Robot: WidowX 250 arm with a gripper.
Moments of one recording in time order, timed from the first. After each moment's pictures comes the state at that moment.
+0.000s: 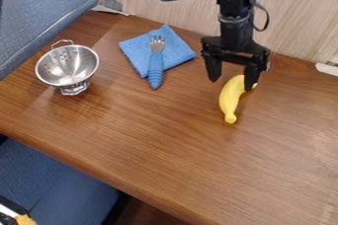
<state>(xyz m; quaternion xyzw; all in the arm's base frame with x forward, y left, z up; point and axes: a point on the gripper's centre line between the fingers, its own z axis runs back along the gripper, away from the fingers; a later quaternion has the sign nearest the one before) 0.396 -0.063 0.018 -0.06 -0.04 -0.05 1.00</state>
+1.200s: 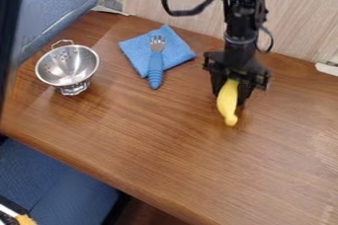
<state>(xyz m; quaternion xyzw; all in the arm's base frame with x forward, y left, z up) 0.392 -0.061 0.020 -0.03 -0.06 -0.05 1.00</state>
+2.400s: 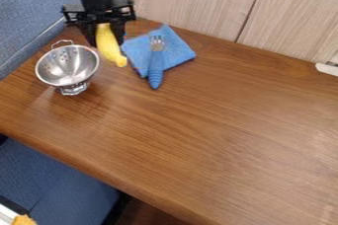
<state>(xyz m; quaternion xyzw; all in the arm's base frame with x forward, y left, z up) 0.336 0.143 0.075 -0.02 -0.14 0.26 0.96</state>
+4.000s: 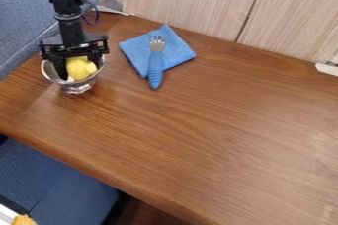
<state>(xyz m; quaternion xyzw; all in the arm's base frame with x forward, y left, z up) 0.313 0.181 0.014 0.04 -0.02 0.36 0.93</state>
